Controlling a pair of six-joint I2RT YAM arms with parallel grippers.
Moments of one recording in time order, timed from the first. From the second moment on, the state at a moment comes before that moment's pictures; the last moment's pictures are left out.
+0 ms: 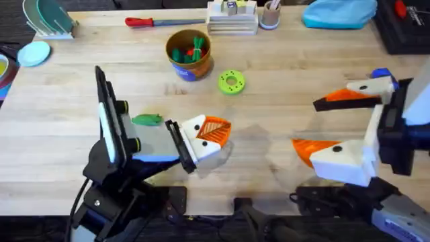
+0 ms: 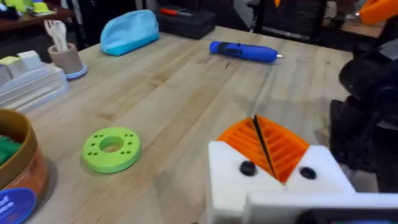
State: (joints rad) left arm -0.43 0.01 0.01 -0.06 0.68 -0.03; right arm 0.45 0.76 1.13 -1.30 -0.42 -0.22
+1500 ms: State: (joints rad) left arm -0.43 0.01 0.01 -0.05 0.45 -0.03; right arm -0.38 1.38 1.12 -0.88 0.29 -0.24
